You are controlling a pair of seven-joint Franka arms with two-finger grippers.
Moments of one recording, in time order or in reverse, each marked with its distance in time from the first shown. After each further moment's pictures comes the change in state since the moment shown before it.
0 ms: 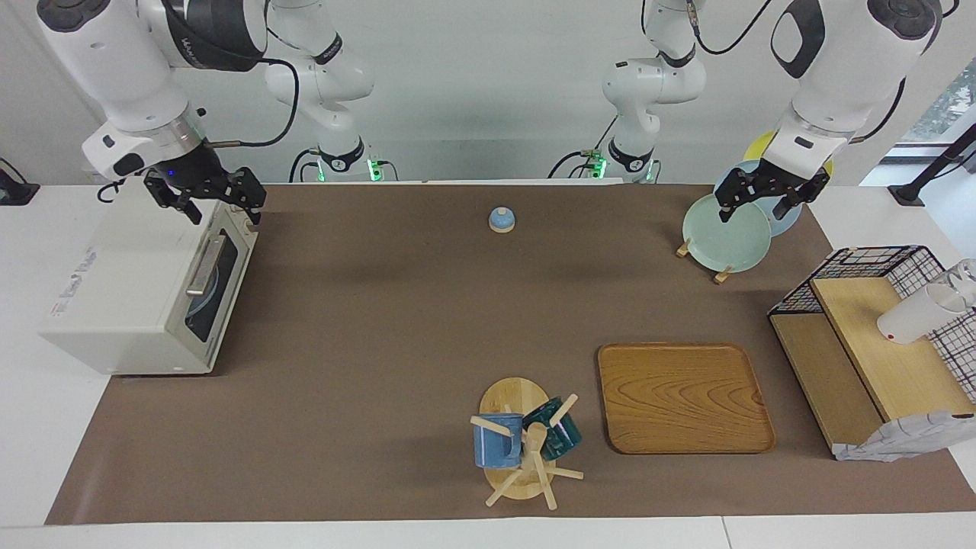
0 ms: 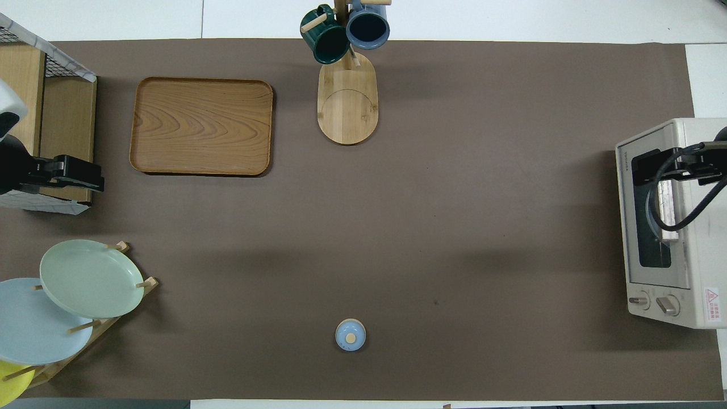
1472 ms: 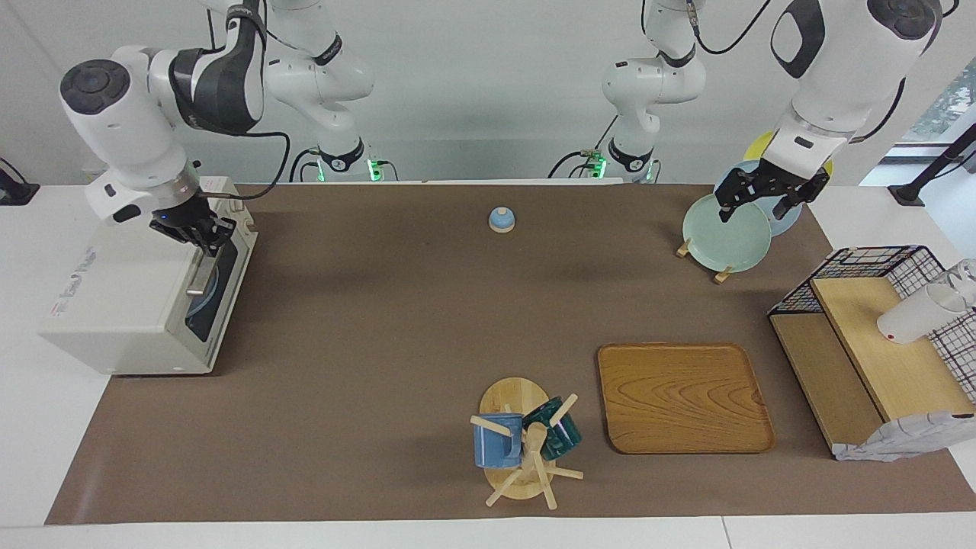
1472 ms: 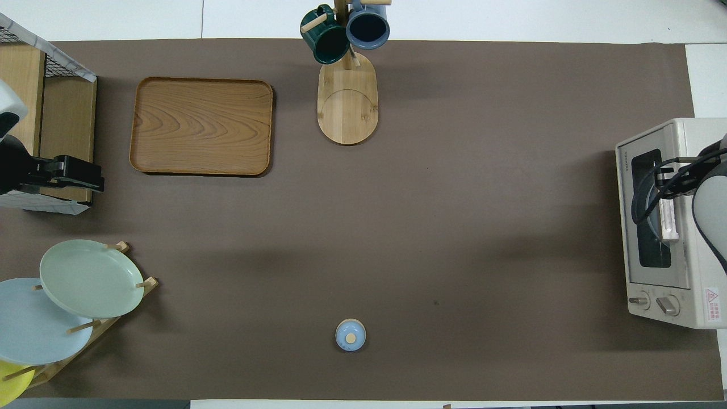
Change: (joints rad) left arm 0.000 0.000 0.000 0.000 0.000 0.000 0.000; right arm -0.002 0.034 -0.078 -0.208 -0.121 0.199 0.019
